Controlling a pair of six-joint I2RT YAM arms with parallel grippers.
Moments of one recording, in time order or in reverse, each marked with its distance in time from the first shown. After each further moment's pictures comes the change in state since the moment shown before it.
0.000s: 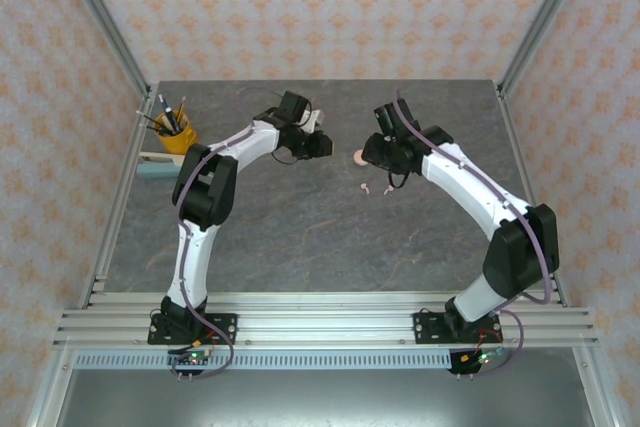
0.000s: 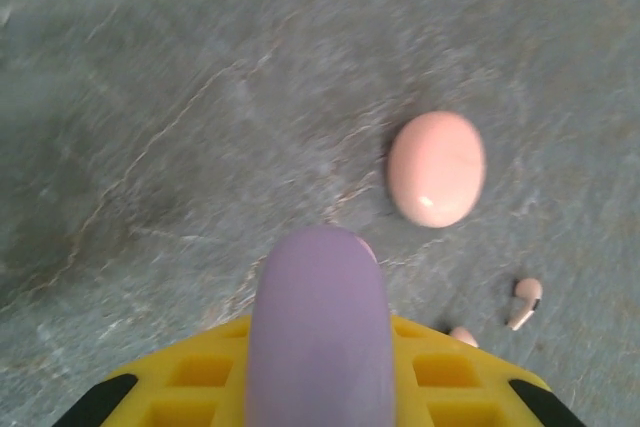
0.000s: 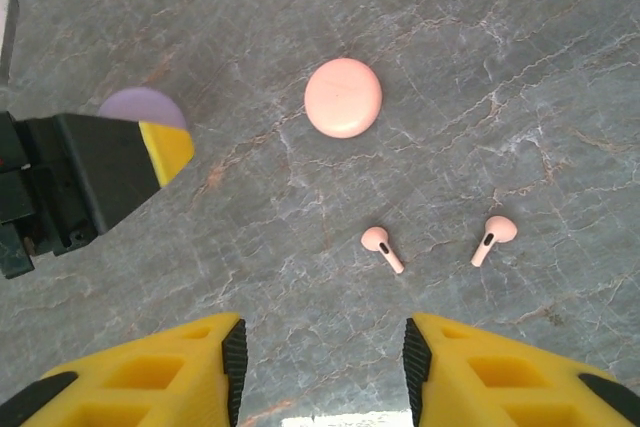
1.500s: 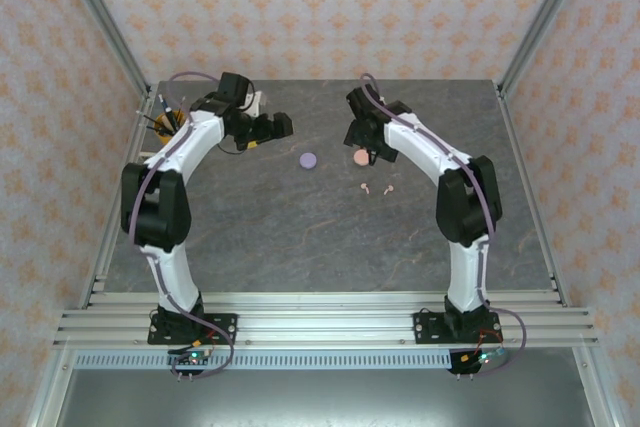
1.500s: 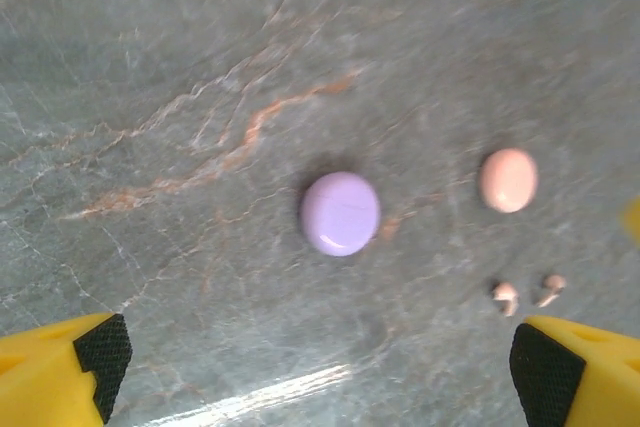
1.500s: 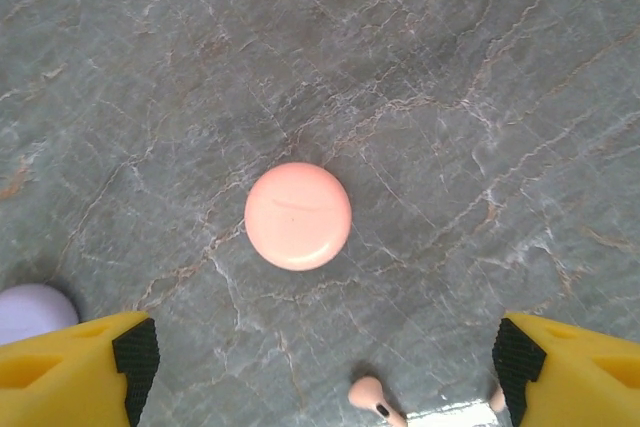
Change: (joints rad) left arm 0.208 -0.385 -0.182 -0.182 -0.124 0.051; right arm 0.000 0.453 0.398 -0.139 0.167 0.060
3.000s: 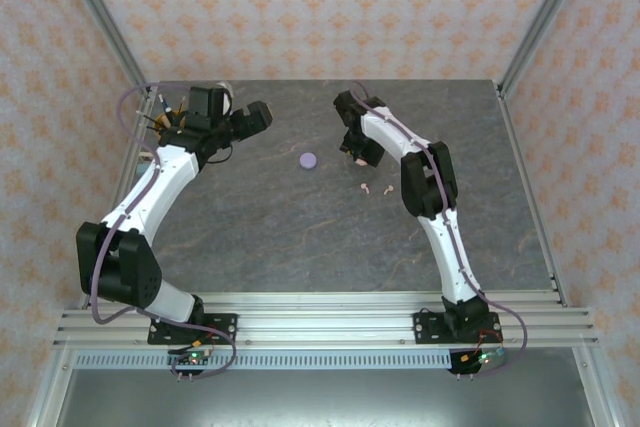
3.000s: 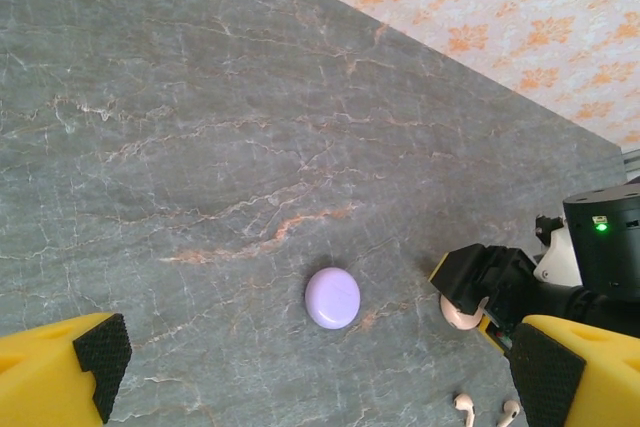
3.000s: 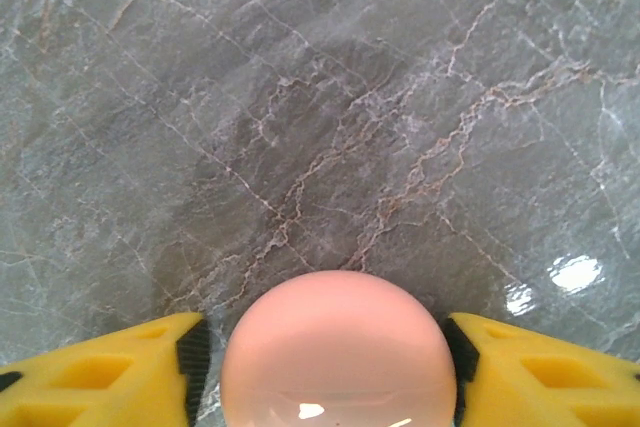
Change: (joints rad) left arm -0.002 -0.381 -0.299 0.254 -0.252 -0.195; right arm -0.021 0.430 0.410 -0.206 -0.063 0.172
